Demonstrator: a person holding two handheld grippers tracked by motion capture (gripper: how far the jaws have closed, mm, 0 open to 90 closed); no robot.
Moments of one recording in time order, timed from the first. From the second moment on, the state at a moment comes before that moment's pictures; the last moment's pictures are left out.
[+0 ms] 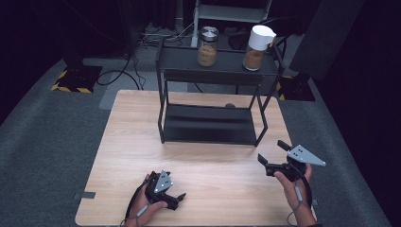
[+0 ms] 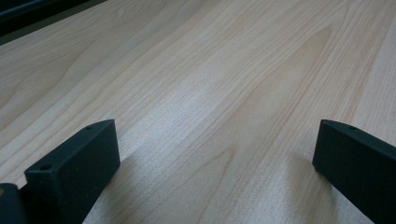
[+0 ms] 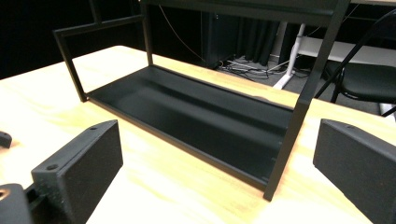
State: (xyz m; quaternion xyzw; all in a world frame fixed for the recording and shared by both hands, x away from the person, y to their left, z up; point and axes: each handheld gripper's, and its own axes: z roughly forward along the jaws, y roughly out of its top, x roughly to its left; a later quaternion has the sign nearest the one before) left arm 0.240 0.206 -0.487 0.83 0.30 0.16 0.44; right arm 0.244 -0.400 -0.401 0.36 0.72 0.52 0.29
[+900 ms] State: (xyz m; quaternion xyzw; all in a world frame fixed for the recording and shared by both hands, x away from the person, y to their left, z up) left arm 0.240 0.205 -0.487 0.83 0.30 0.16 0.44; right arm 0.227 -0.407 -0.453 0.41 0.74 0.47 0.25
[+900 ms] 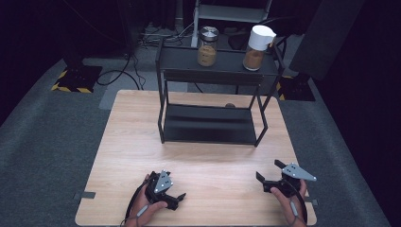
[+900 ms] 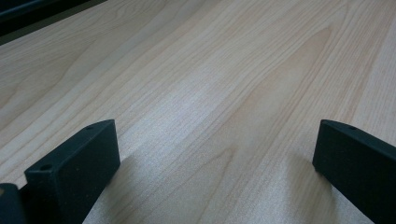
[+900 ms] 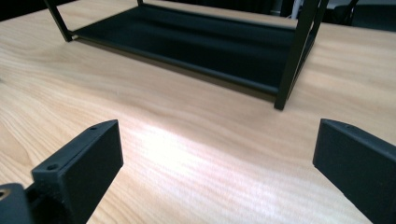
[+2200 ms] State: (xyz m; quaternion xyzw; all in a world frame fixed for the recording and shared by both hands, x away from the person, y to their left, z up) left arm 0.240 0.206 -0.487 0.83 0.30 0.16 0.44; right arm 0.220 -0.400 -0.481 0.44 0.77 0.40 0.24
